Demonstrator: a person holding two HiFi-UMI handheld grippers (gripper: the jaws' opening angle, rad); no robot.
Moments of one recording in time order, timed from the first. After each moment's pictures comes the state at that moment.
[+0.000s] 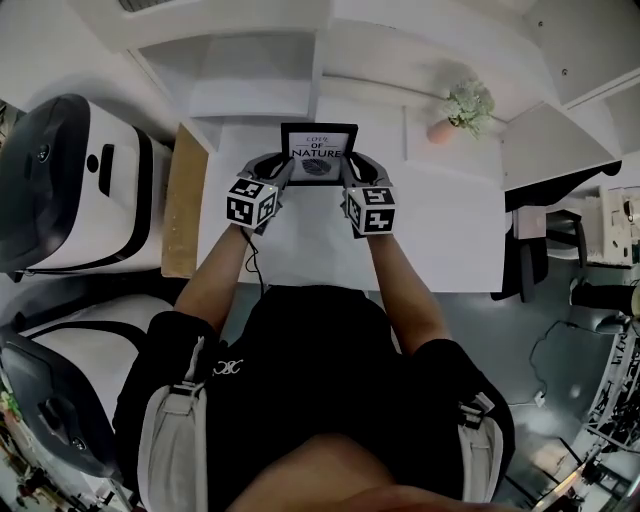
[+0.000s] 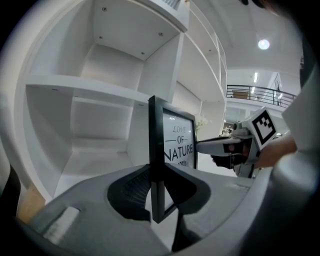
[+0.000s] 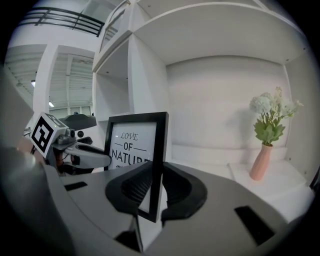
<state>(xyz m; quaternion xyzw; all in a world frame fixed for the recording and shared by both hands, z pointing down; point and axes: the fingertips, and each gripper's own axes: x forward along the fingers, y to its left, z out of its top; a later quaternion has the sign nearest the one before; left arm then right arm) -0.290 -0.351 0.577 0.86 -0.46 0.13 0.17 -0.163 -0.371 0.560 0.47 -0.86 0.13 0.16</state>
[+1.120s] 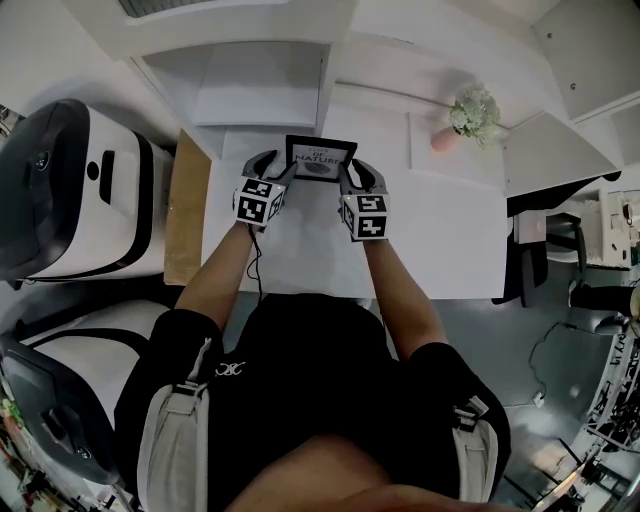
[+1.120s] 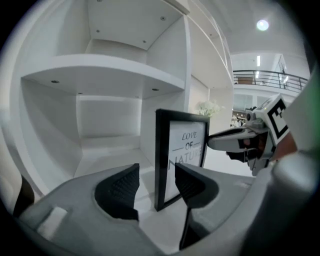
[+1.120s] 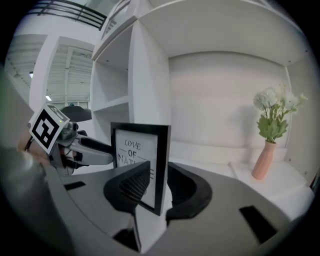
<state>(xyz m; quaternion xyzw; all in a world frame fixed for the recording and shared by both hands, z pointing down) -0.317 -0.383 0.611 0.83 -0.50 0.18 0.14 -0.178 -0.385 0.590 0.49 -0.85 0.11 0.17</state>
